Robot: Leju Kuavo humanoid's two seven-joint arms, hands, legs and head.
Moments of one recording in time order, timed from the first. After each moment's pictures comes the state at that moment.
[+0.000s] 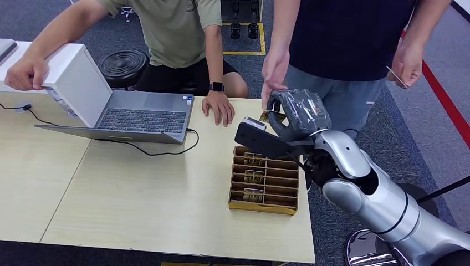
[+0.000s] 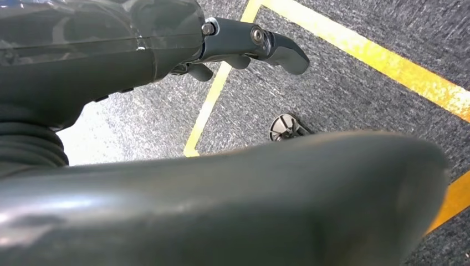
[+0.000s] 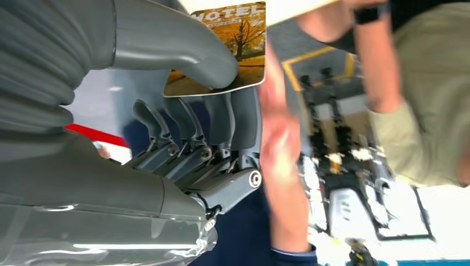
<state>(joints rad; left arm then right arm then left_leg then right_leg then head) -0.10 0.02 -0.88 -0.19 1.41 0.37 -0.10 -0.79 -0.47 0.91 -1.87 0.67 -0.06 0.53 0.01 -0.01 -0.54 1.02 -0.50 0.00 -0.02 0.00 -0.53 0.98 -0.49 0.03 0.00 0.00</state>
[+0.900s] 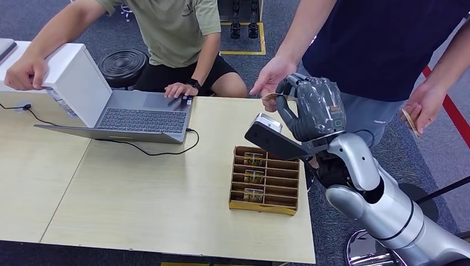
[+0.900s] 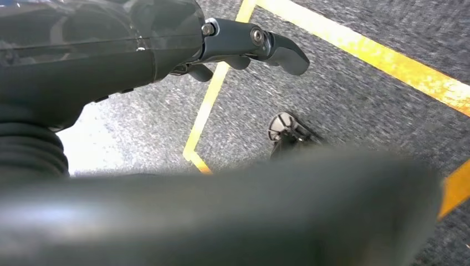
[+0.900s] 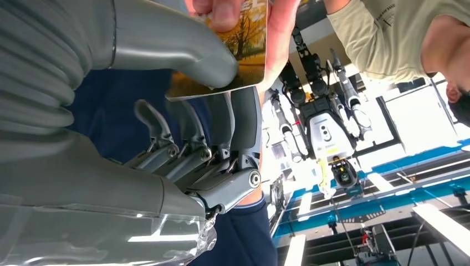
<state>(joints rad) -0.10 0.03 -0.90 -0.19 1.39 0.32 -0.10 -0.71 -0.44 0.83 -1.86 0.78 -0.14 0.48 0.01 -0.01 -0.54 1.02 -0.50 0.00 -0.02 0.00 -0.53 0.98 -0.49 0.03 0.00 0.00</state>
